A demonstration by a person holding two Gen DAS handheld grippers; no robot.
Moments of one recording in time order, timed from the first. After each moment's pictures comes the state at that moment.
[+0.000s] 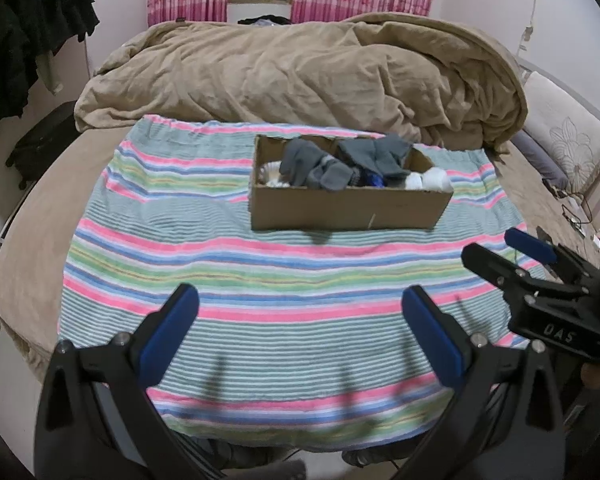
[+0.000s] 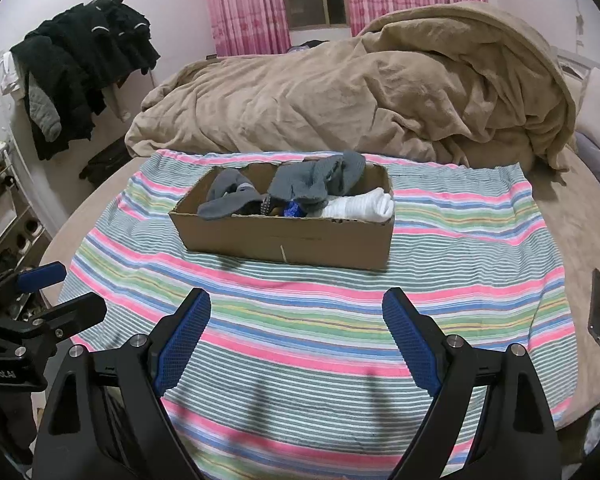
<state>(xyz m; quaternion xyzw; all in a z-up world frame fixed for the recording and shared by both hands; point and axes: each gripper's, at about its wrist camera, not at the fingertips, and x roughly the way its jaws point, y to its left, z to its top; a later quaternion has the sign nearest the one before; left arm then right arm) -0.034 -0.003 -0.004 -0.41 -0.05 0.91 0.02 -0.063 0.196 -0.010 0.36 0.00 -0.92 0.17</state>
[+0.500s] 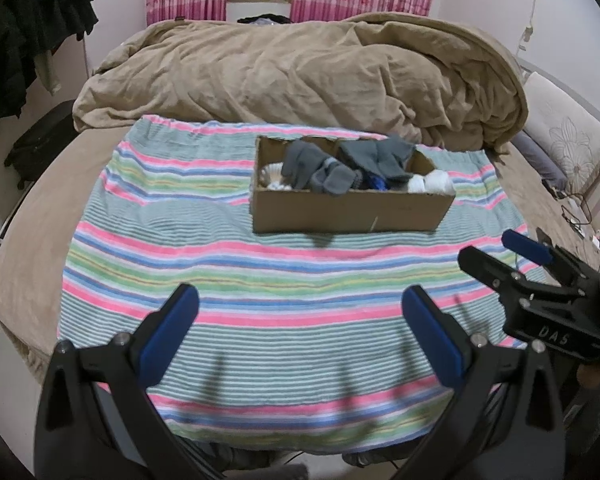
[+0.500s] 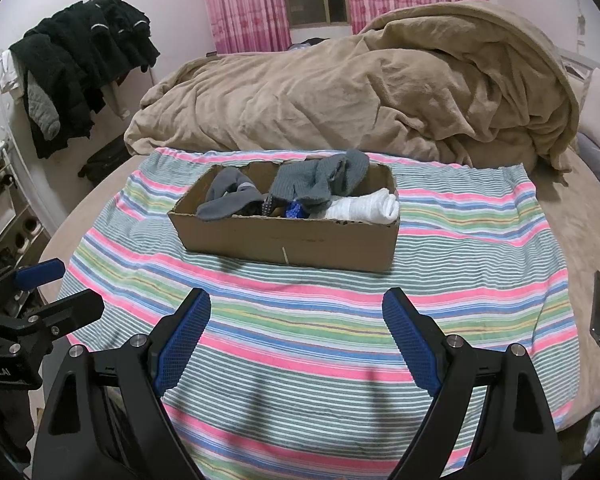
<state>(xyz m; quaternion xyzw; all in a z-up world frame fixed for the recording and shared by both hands) -0.040 -0.006 -0.005 -0.41 -0.06 0.91 0.02 -0.068 0.191 -0.013 0.36 0.00 -0.91 0.18</state>
